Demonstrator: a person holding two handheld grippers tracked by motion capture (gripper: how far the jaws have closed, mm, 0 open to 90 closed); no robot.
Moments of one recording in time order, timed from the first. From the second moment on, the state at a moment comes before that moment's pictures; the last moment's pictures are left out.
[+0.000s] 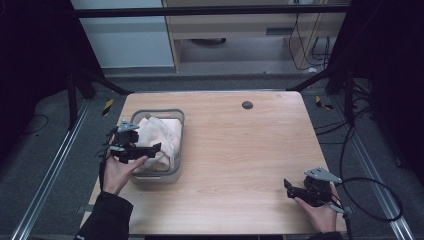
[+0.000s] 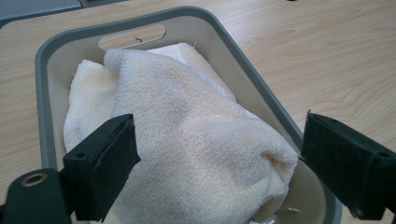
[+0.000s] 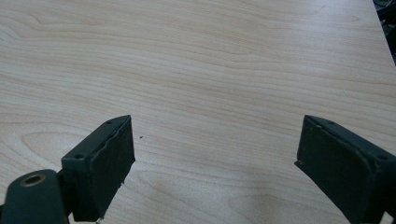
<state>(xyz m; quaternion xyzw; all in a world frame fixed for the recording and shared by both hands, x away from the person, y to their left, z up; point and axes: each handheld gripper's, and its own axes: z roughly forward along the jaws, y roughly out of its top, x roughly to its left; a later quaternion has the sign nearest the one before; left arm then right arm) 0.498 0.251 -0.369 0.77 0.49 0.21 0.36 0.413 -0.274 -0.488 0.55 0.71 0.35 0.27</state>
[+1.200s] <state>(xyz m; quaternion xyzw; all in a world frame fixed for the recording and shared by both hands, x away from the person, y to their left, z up) 0.515 0.229 -0.409 0.78 0.51 0.15 0.32 0.416 -0.274 -0.492 0.54 0.72 0.34 0.25</state>
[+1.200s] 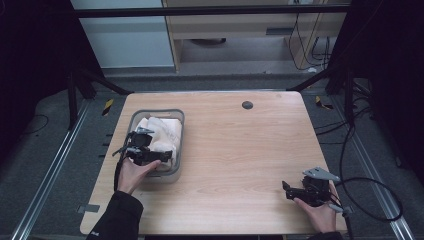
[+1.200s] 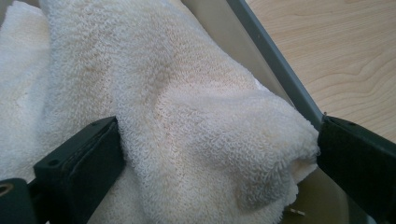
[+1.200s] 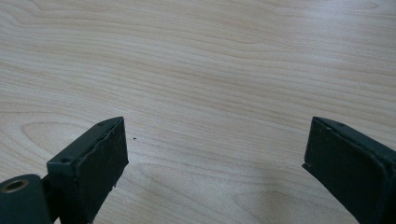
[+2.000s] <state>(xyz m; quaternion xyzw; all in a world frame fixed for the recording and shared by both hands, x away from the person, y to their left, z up) 0.518 0.224 -0.428 0.79 0.53 0.13 0.27 0.417 -0.273 -0.493 0.54 0.73 0.34 0.25</state>
